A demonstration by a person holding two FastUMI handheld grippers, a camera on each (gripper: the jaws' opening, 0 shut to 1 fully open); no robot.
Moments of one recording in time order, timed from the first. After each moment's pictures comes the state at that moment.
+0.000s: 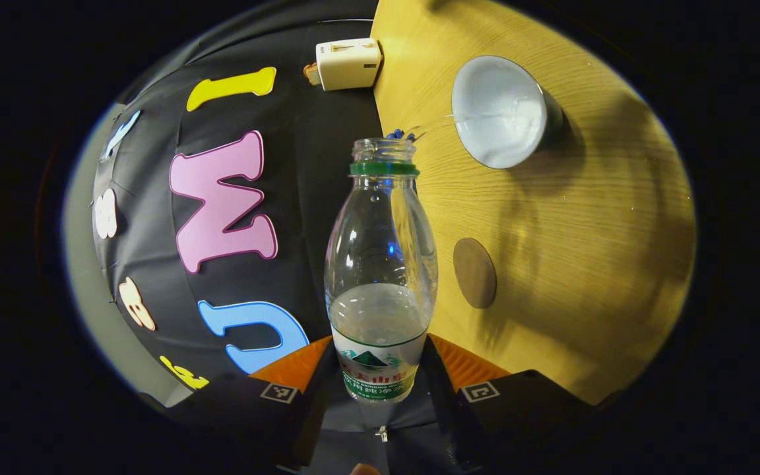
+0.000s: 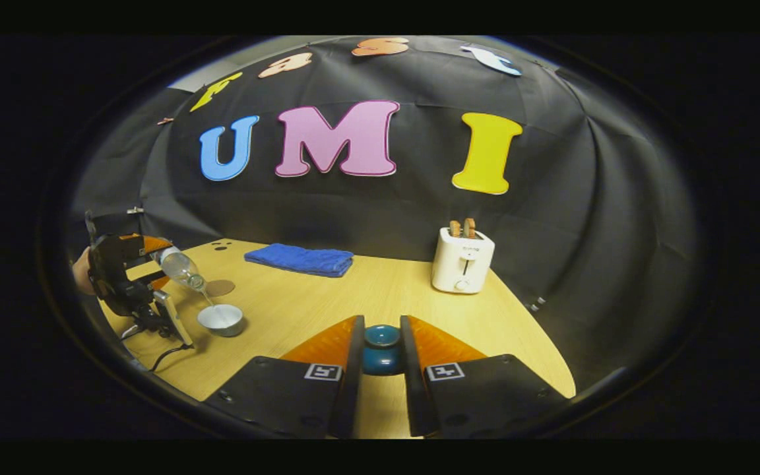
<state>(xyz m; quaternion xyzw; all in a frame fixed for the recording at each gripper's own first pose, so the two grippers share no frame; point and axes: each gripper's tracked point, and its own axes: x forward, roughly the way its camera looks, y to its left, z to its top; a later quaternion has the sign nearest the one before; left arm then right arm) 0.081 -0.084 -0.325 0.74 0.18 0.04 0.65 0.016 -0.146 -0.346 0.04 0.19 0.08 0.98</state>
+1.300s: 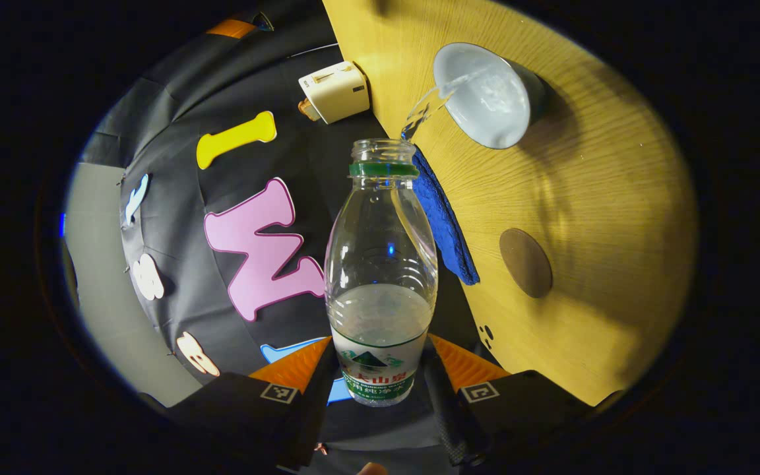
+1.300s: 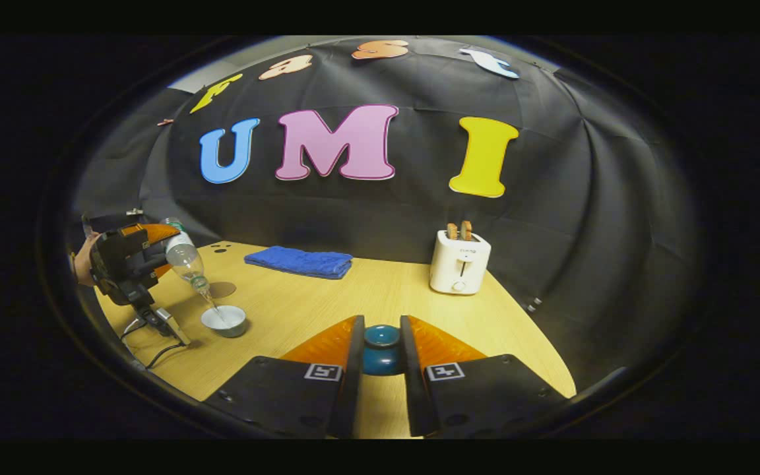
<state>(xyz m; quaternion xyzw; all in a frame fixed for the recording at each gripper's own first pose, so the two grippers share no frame) 0.100 -0.099 -0.284 0.83 0.05 0.05 0.55 0.007 -0.145 -0.339 0.04 0.18 0.07 0.98</state>
